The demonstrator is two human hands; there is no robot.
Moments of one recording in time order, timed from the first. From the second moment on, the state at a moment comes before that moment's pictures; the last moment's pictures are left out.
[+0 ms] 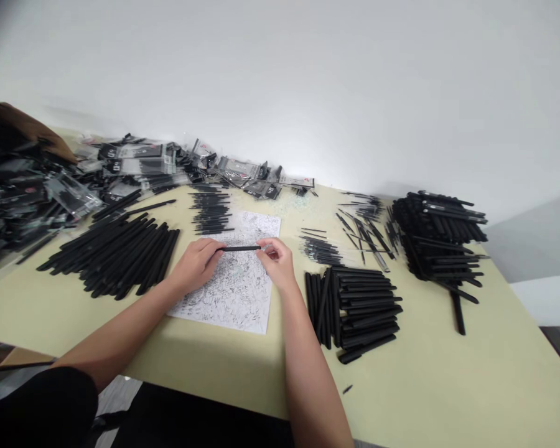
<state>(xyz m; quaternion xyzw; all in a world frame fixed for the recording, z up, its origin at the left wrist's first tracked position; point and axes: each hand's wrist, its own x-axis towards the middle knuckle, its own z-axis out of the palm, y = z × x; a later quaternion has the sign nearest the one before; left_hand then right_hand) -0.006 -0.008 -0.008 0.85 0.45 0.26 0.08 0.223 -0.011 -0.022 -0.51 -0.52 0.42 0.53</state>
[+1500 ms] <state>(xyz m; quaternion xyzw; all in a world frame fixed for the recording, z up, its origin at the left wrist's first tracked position) -0.005 -0.005 -0.008 0.86 0.43 0.27 0.10 0.220 -0.006 -0.024 -0.53 -0.55 0.35 0.54</state>
